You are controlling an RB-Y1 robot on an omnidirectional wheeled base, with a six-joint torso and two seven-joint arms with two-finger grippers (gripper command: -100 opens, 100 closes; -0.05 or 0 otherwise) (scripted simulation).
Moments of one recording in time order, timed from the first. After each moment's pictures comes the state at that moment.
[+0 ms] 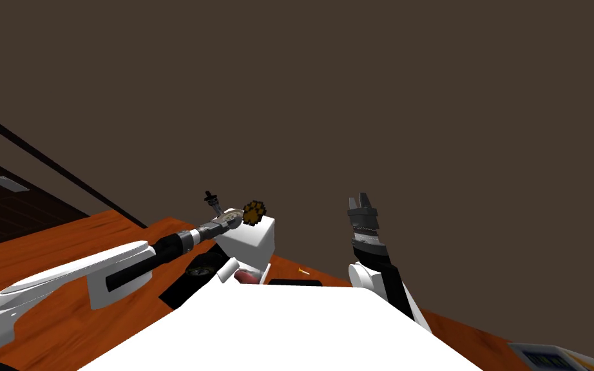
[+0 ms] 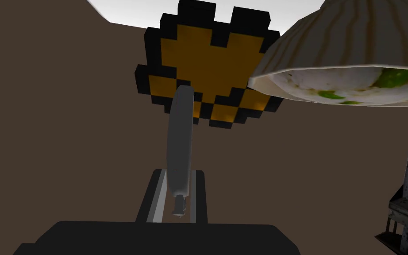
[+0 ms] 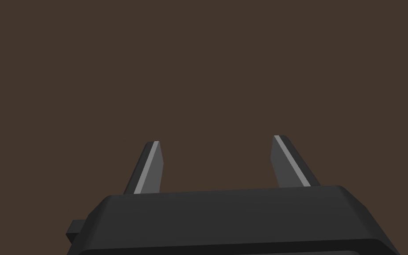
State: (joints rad) left arm 0.70 1.32 0.11 -2.02 -0.21 -0.10 -0.10; right arm 0.50 -0.05 0.06 -2.31 -0.08 -0.42 0.10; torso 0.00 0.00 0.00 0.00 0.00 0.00
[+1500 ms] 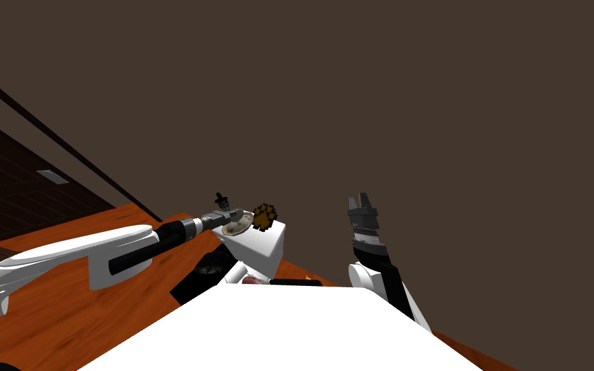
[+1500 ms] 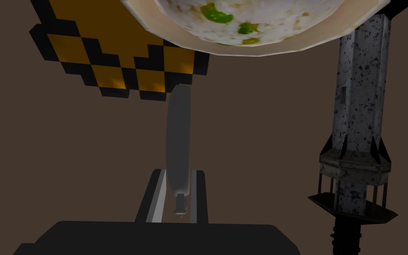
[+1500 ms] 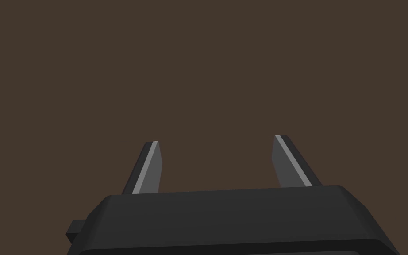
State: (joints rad) left arm 0.78 1.50 0.24 -2.13 -0.21 0.04 0.01; right arm 0.50 -0.05 0.06 -2.31 -0.08 -0.42 0.10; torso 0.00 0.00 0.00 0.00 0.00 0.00
